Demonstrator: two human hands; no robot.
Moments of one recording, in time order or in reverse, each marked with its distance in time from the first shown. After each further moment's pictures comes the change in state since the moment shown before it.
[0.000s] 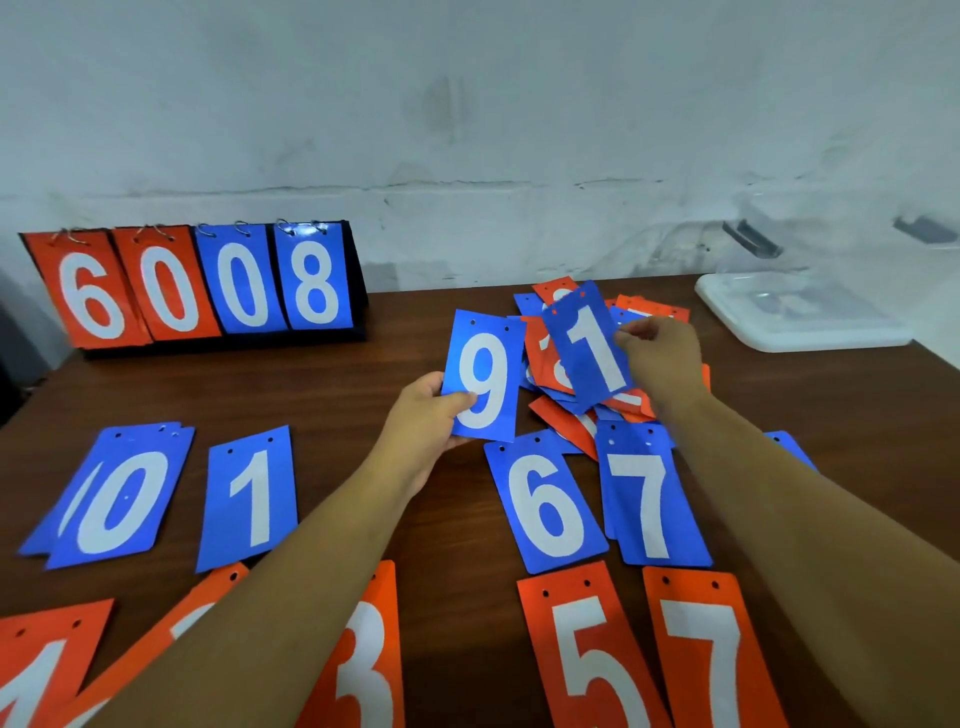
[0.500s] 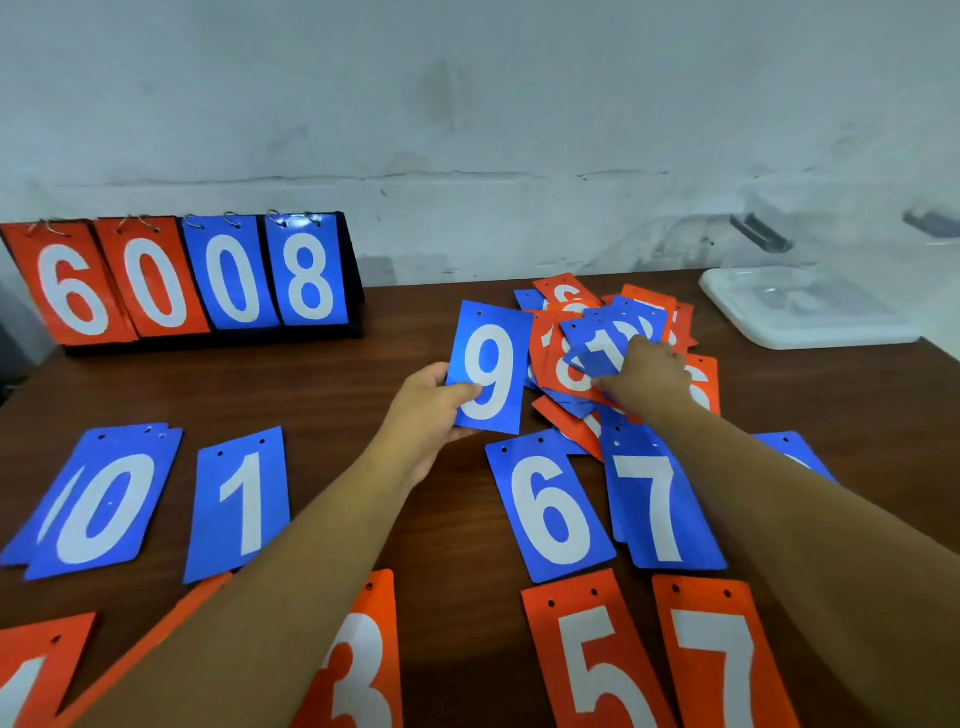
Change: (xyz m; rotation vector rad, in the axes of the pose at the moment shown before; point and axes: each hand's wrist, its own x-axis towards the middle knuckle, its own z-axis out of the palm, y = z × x) left_hand 0.011 0.007 0.001 -0.022 -0.037 -0.016; right_hand 0.009 0.019 0.022 -0.803 -0.219 0.032
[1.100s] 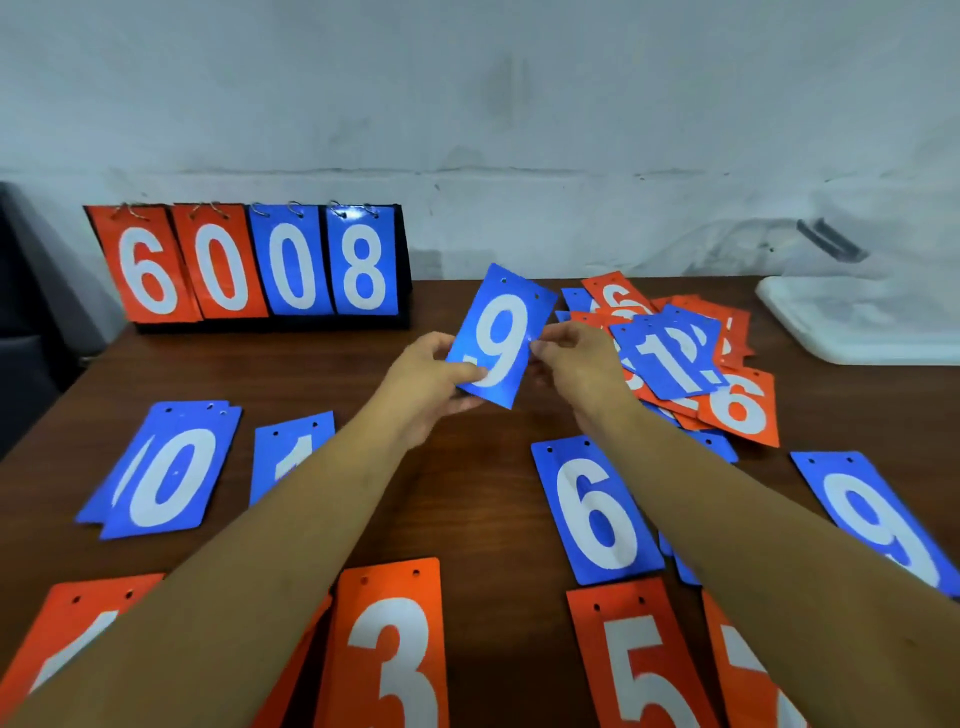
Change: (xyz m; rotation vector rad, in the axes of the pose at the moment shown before) left_hand 0.016 0.022 -0.046 -0.039 0.026 0.022; right_hand -0.054 -0.110 0.019 1.125 -0.152 -0.151
